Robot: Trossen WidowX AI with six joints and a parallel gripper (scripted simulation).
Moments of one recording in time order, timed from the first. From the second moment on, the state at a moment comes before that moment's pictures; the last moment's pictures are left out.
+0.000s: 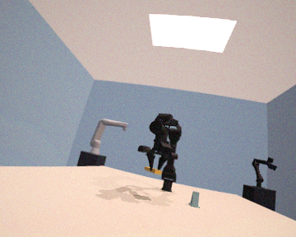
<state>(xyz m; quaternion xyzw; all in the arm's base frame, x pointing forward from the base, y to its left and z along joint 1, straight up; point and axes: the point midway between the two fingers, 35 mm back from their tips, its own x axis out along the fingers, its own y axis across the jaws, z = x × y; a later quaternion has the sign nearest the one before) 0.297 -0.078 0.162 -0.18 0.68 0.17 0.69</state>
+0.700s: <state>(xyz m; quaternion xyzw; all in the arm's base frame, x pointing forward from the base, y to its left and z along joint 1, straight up) 0.307 0.004 0.163 -0.11 0.69 0.11 0.71</state>
